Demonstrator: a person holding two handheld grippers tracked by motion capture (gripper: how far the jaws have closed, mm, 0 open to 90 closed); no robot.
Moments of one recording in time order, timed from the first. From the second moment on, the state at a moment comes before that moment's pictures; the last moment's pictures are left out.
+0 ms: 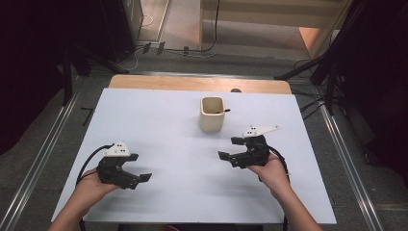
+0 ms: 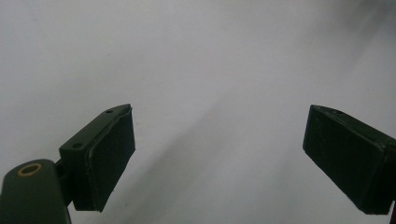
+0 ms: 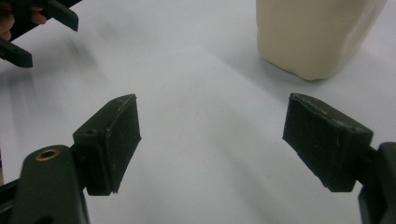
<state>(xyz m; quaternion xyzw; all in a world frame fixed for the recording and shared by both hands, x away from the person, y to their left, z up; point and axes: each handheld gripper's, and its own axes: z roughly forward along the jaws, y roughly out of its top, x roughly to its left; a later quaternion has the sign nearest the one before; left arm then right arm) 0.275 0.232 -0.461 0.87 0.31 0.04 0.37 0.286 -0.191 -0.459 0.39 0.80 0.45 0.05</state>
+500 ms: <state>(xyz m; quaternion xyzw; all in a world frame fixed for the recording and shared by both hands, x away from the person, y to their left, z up) 0.275 0.233 -0.460 0.87 0.31 0.04 0.37 0.263 -0.205 -0.464 0.37 0.82 0.43 0.06</state>
